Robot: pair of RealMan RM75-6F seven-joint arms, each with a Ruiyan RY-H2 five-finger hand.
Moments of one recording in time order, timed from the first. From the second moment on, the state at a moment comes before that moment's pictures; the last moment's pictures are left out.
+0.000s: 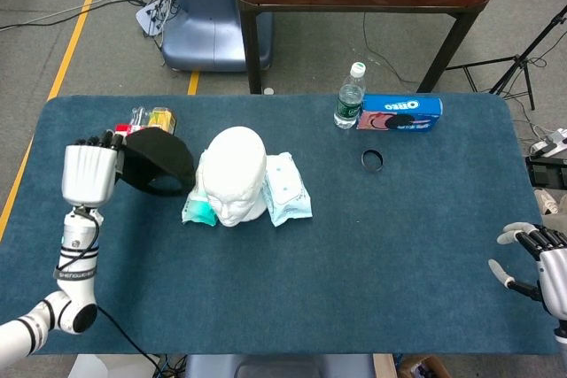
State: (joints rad) left arm -0.60 -1.45 -0.27 -1.30 1.35 1.51 0.57; right arm 0.01 -1.09 0.07 -1.53 -1.61 1.66 0.17
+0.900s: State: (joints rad) left arm -0.29 -1.24 -0.01 -1.72 1.42 1.63 0.93; right arm 0.01 -1.10 0.07 -1.53 -1.61 1.65 0.14
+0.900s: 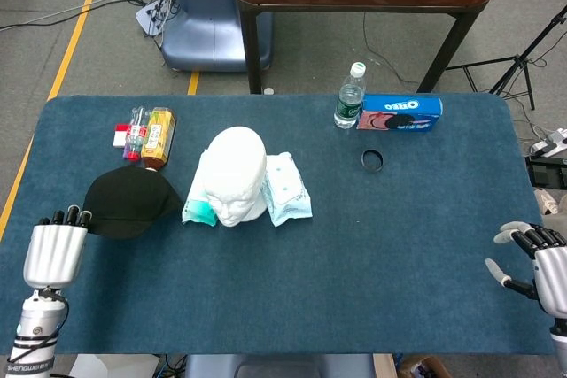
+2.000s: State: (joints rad) left arm -0.19 -1.19 0.04 -1.64 1.56 1.62 0.55; right arm 0.01 -1.13 0.07 -1.54 -1.58 1.64 0.06
